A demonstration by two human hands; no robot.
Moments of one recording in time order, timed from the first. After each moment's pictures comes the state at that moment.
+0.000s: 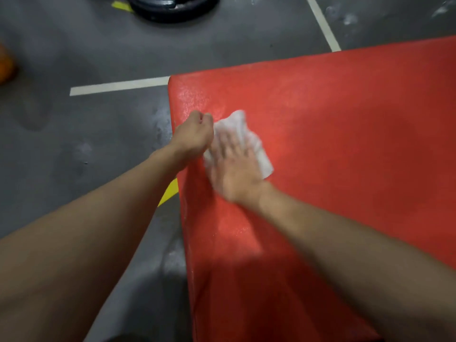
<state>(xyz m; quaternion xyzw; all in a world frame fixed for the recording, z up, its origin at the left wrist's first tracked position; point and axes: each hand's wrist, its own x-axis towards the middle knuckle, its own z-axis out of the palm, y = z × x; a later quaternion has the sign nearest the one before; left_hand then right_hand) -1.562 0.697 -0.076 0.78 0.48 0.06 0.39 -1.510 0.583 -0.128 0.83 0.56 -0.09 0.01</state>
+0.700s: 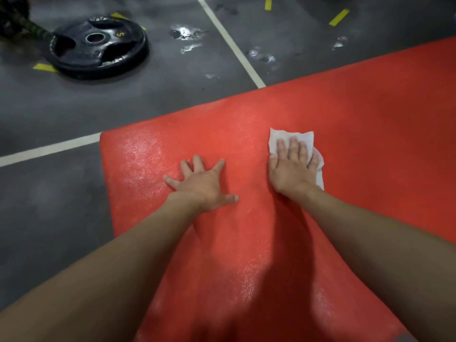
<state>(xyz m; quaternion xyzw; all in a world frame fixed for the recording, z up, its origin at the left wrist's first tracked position) -1.459 0.627 -0.096 0.91 0.31 -0.20 0.17 -1.308 0.472 -0.136 0.97 0.21 -0.12 -0.04</state>
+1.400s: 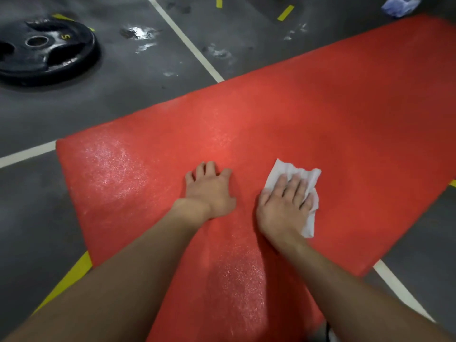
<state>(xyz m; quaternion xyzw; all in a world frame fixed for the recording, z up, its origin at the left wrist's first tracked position) -1.451 0.554 -0.096 0.97 0.15 -0.16 0.15 -1.420 0.393 -0.143 1.00 0.03 -0.03 -0.06</state>
